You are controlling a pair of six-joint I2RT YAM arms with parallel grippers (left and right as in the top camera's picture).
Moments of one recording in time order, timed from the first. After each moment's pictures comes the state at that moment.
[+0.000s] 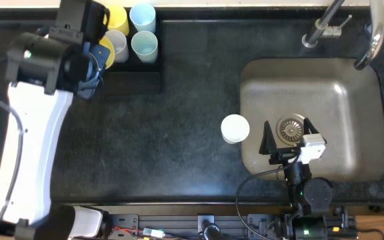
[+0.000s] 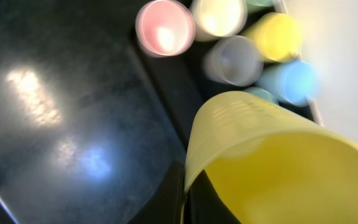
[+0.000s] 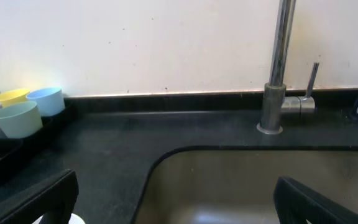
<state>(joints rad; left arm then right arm) -0.24 1.60 1.93 -1.50 -0.30 -1.38 0.05 0.01 0.02 -0.01 -0.08 0.10</state>
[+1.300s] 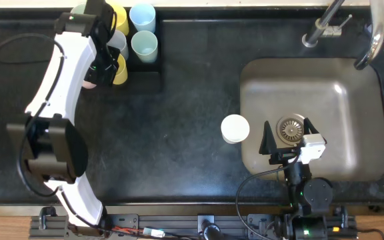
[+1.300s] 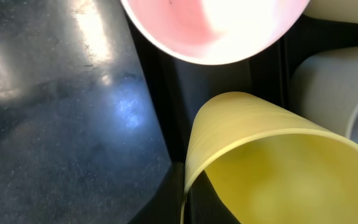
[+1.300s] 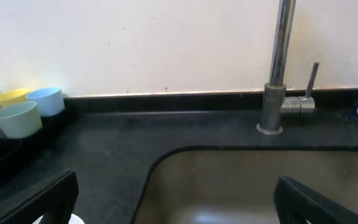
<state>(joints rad) -0.10 2.00 1.80 -1.30 -0.12 -1.43 0.05 0.01 0.02 -0.01 -0.08 0.10</state>
